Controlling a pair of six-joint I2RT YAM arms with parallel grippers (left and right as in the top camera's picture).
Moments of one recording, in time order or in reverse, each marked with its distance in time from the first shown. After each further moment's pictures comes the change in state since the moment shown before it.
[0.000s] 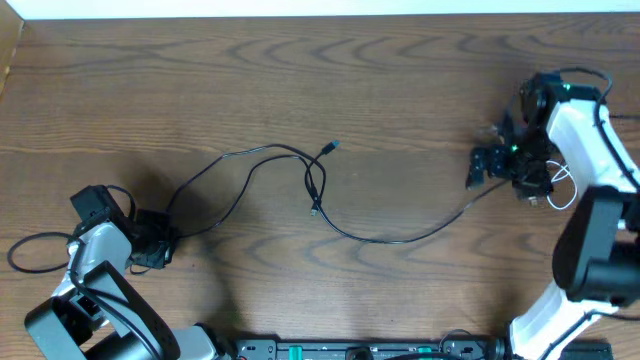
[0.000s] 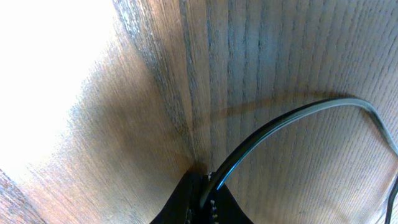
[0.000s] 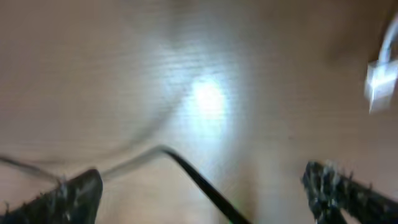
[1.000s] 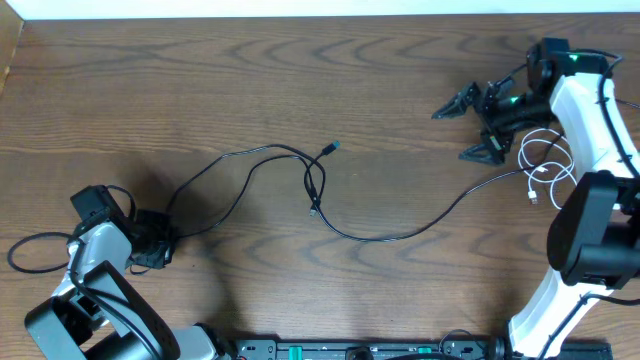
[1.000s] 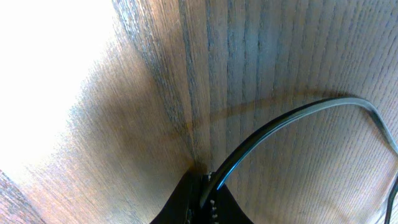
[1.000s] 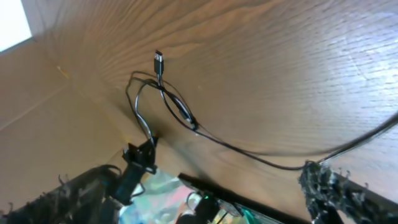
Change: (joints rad) left arm 0.000 0.000 0.000 0.000 0.000 0.000; right arm 0.021 0.095 0.245 0.031 -0.627 0.433
